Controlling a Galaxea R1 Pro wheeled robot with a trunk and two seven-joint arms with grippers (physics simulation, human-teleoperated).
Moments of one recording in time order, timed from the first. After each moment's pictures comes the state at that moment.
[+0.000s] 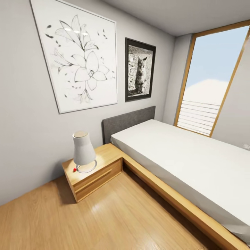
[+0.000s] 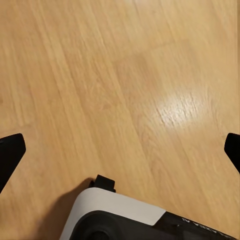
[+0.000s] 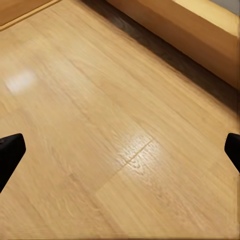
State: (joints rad) left arm -0.03 0.03 0.03 -0.30 0.36 -0.31 0.00; right arm -0.03 0.01 -0.01 -0.29 -0.01 -0.66 0.00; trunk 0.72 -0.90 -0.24
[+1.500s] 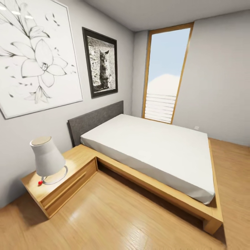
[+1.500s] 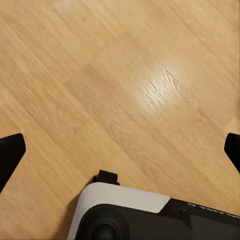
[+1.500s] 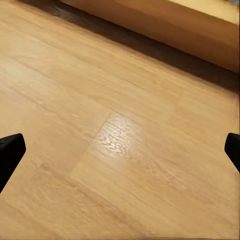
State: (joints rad) left arm -0.03 0.03 -0.06 -0.30 0.34 -0.33 0.00; right arm -0.03 0.00 -0.02 -0.28 -0.01 -0.67 0.00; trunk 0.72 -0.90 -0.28
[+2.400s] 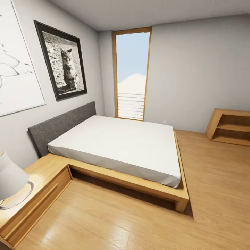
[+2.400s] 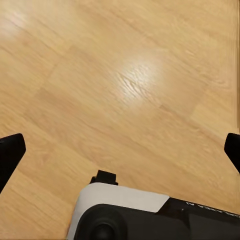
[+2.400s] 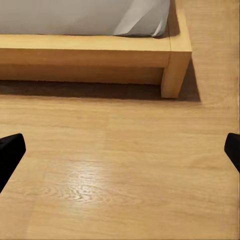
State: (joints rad) left arm -0.03 0.03 -0.06 -0.30 0.33 -0.33 0.00; right arm -0.07 -0.01 -0.03 -0.28 -0.21 -0.80 -0.01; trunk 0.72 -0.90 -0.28
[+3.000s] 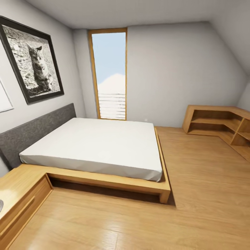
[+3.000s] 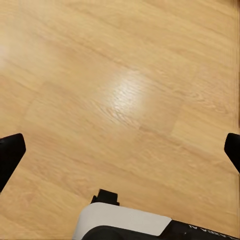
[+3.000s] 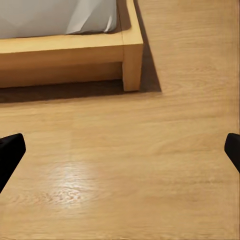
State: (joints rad) left arm -0.03 0.03 -0.05 -0.30 0.34 -0.41 0.00; right arm -0.10 -0.02 -0.02 -0.24 -0.20 -0.80 0.00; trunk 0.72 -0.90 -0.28
